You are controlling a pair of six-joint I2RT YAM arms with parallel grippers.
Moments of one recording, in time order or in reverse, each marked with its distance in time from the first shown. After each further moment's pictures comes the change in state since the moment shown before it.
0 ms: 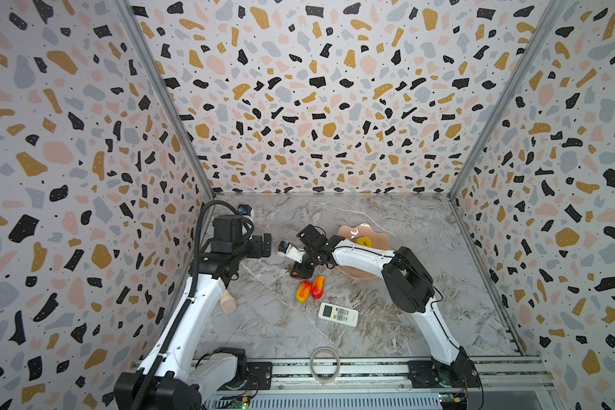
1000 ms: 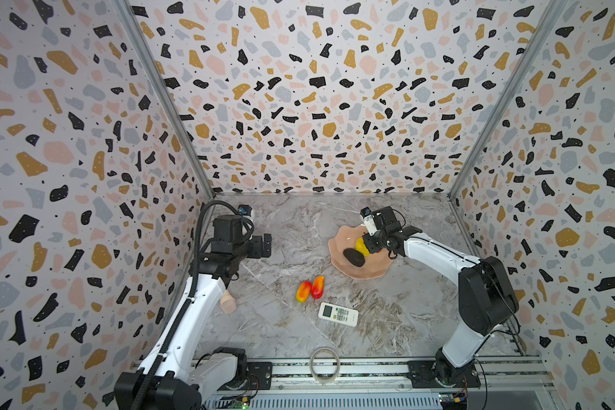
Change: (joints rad) left arm 0.000 0.000 -0.002 0.000 0.001 0.000; right arm -0.418 -0.555 -0.568 0.090 0.467 0.238
